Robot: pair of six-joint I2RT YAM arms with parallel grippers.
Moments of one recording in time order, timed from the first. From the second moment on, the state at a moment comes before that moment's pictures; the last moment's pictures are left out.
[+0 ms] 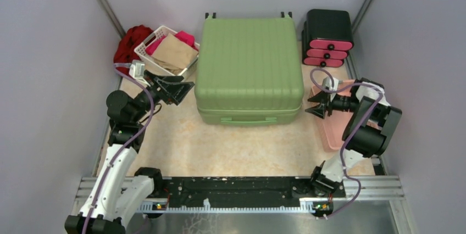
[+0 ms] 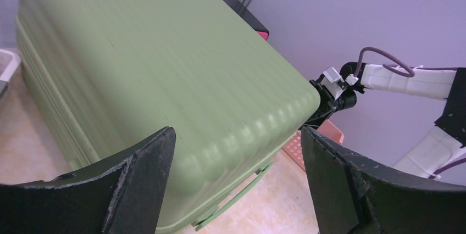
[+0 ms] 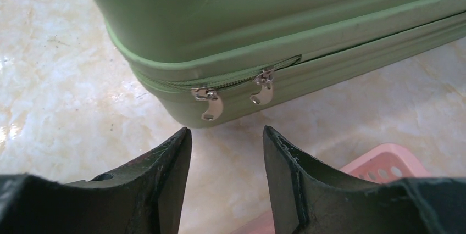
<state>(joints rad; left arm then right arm) -0.13 0.76 0.68 0.30 0.62 -0.65 -0.48 1.71 1.11 -1.36 -1.23 -2.00</state>
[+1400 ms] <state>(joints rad) -0.13 0.76 0.66 0.24 0.56 -0.53 -0.35 1.63 1.03 -1.05 -1.19 -1.69</state>
